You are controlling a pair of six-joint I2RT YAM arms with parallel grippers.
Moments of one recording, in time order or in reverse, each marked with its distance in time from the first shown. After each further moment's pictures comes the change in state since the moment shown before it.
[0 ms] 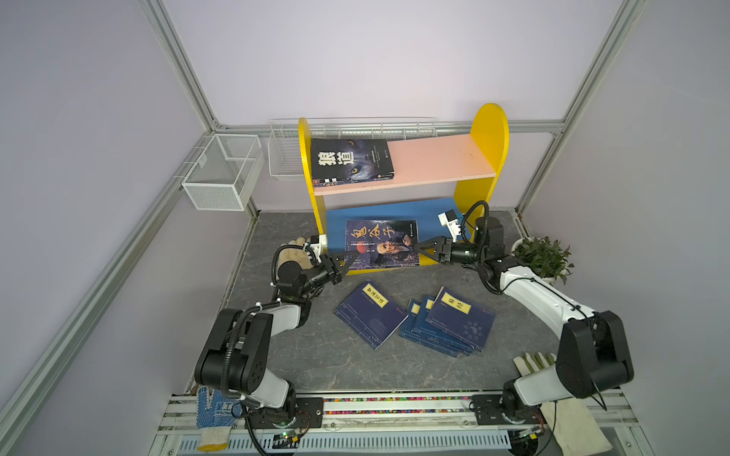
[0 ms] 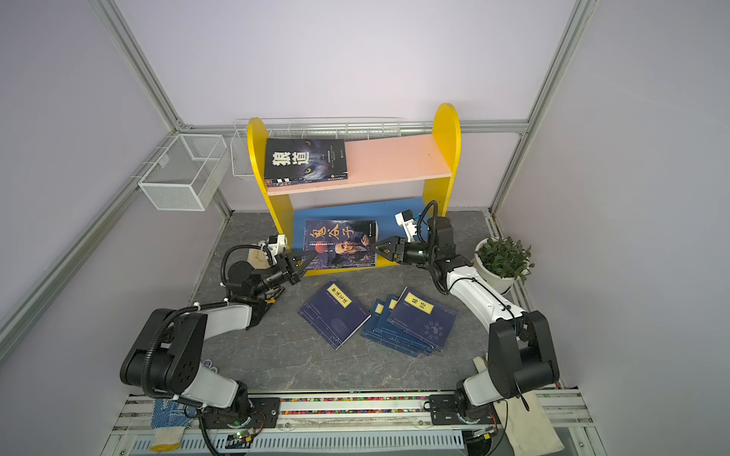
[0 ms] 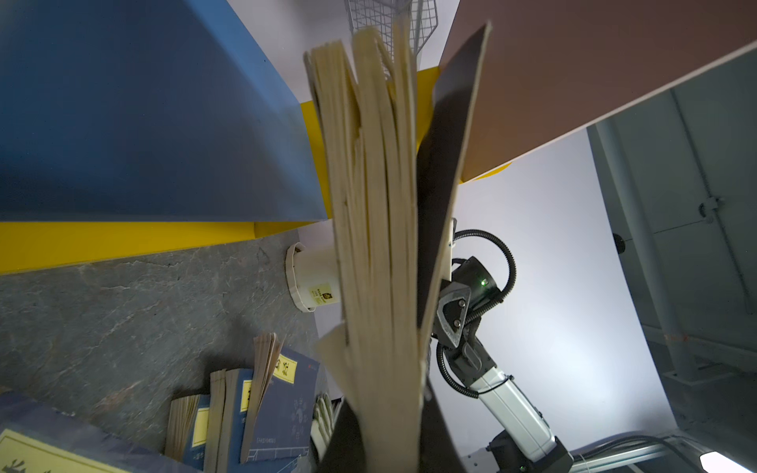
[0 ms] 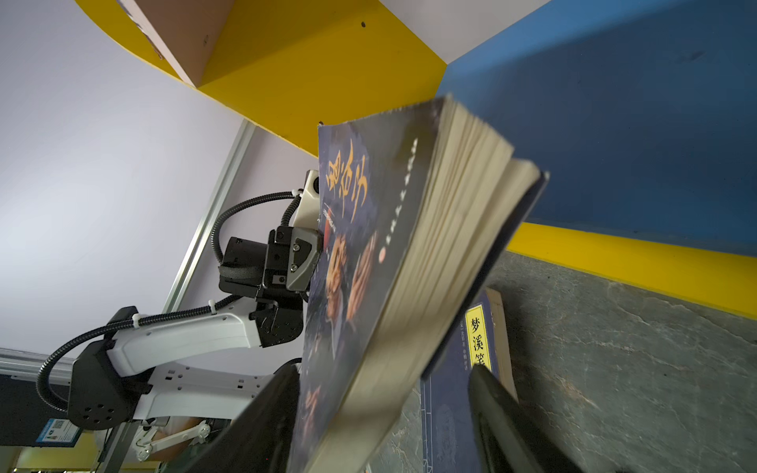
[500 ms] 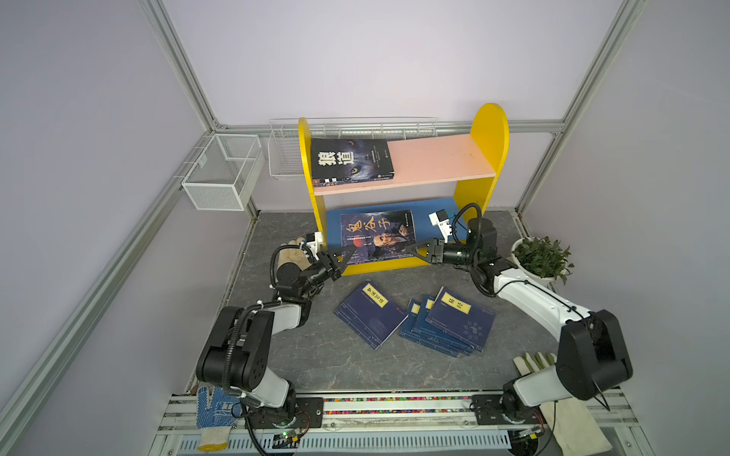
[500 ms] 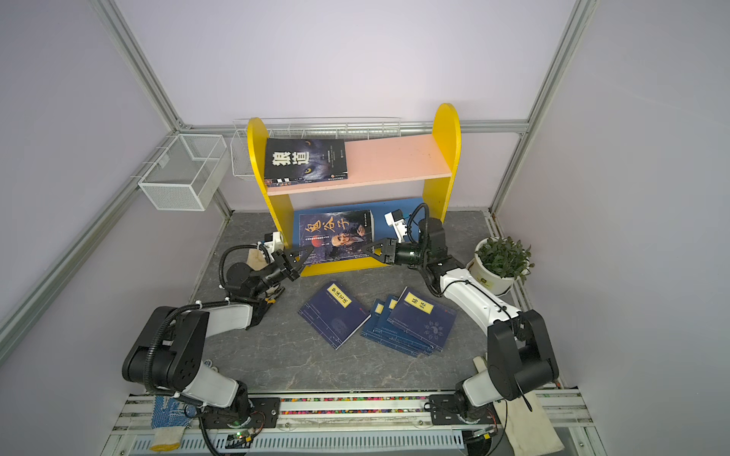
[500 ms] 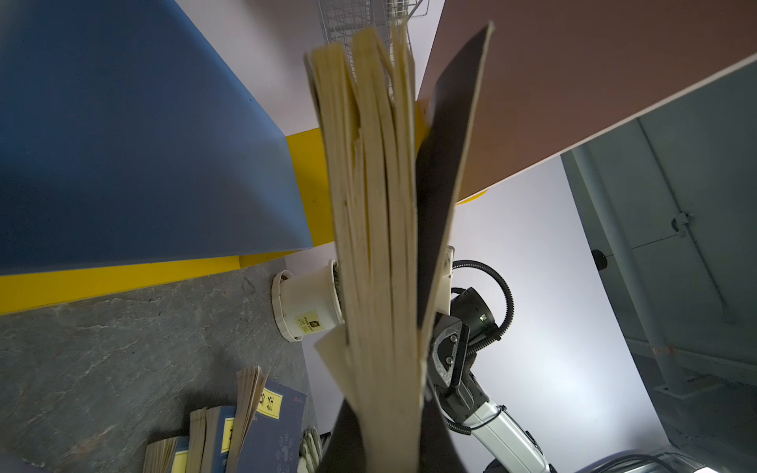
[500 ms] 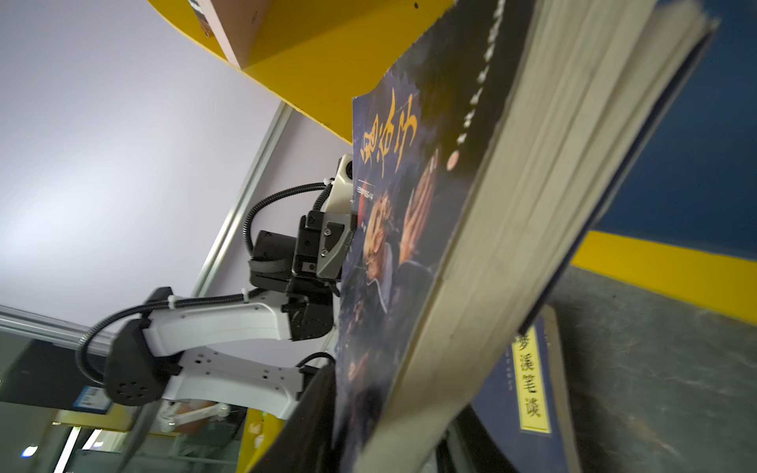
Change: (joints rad) left arm 0.000 0.009 0.001 0.068 -0.063 -0.029; right arm 0.092 0.020 -0.002 0.150 -0.003 0.108
